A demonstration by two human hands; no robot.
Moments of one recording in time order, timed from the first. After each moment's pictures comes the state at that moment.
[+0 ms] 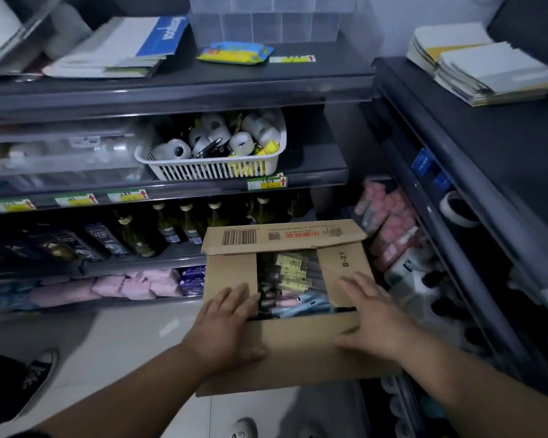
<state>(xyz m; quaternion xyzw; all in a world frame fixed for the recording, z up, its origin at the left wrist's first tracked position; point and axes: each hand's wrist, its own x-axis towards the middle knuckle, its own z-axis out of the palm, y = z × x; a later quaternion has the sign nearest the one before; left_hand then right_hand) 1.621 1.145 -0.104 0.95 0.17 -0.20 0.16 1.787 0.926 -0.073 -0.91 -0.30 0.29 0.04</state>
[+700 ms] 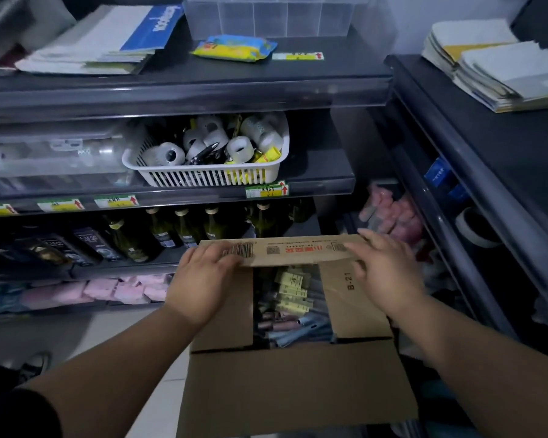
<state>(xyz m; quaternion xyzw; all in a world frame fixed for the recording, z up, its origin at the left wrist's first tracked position) 1.694 1.215 -0.100 0.98 0.17 0.09 0.03 1.878 0.973 -0.077 -0.93 -0.36 0.01 0.08</state>
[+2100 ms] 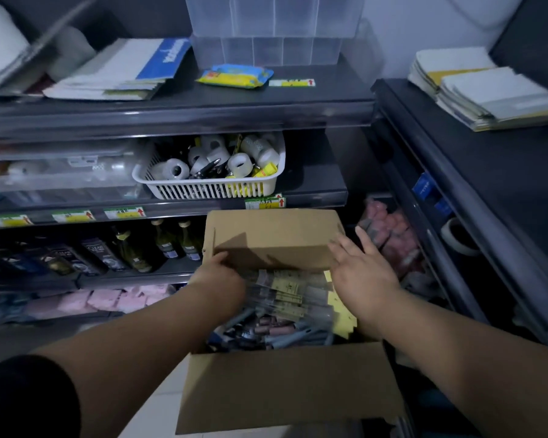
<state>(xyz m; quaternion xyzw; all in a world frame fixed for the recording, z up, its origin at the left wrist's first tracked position) 1.714 1.183 -0.044 0.94 0.04 -0.28 -0.18 1.849 0.993 -0.031 -0.84 -0.48 0.05 -0.25</state>
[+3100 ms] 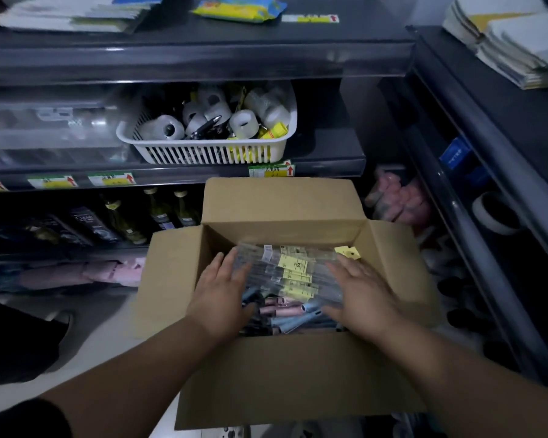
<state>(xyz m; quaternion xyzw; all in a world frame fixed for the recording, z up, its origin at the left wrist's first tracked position) 1.681 1.175 -0.138 0.96 0.24 -0.11 0.13 1.830 0.981 -0.117 -0.90 -0.36 0.22 0.02</state>
